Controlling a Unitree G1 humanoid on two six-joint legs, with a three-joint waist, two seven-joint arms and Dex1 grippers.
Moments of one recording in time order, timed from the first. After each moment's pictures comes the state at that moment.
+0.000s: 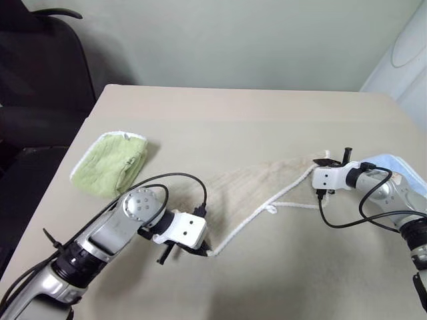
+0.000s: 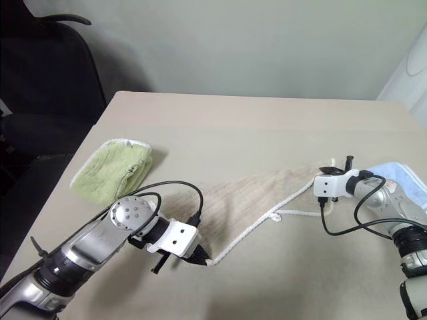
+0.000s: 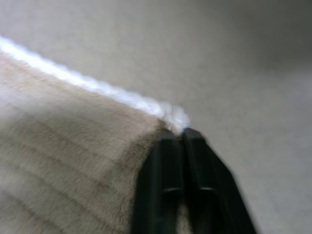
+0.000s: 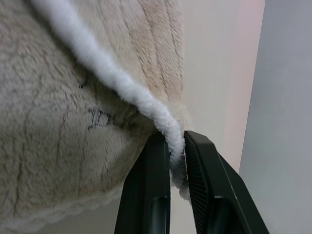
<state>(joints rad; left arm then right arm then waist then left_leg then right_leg) -0.41 0.85 -0.41 -0.23 -0.17 0.18 -1.48 -0.57 -0.90 0.28 0.53 -0.52 -0.45 0.45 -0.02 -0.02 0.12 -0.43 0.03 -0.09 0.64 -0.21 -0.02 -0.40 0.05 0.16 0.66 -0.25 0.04</state>
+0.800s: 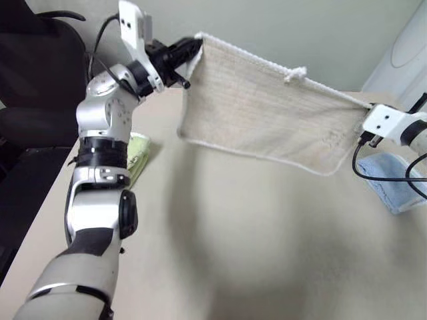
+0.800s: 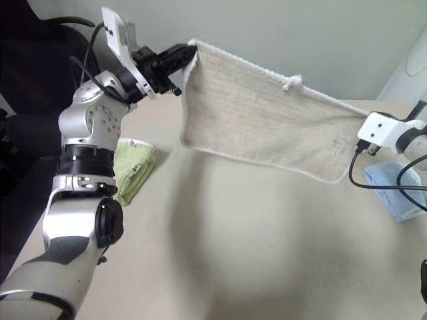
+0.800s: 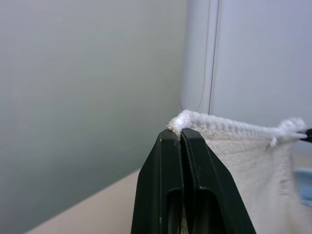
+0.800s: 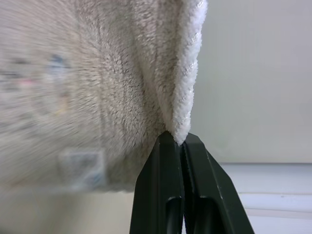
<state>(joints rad) -1.25 0.48 0.16 0.68 -0.44 0.27 -0.89 -0.69 -1.04 0.00 0.50 -0.28 -0.29 0.51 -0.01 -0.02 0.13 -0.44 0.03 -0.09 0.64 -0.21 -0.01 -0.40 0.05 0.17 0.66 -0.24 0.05</state>
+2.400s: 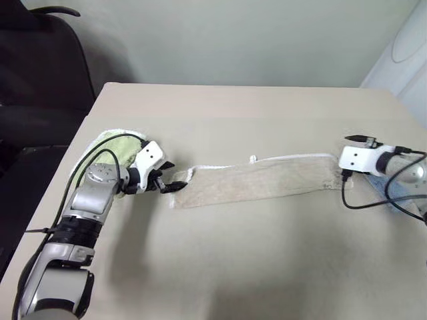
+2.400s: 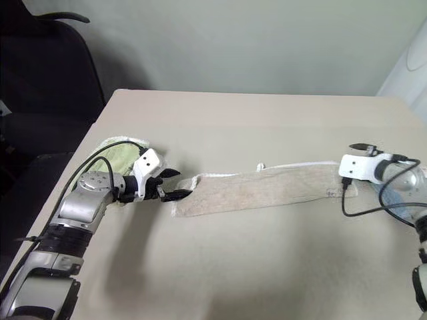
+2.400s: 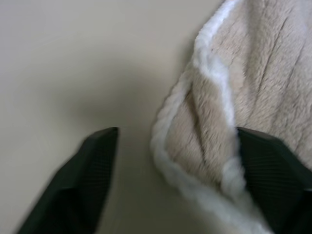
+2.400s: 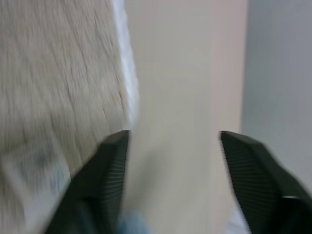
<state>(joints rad) -0.58 0.71 -0.08 0.32 -0.19 0.36 -0.95 -0.59 -1.00 0.14 0.66 -0.41 -0.41 0.53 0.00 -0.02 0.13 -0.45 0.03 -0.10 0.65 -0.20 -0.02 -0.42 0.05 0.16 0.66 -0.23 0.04</state>
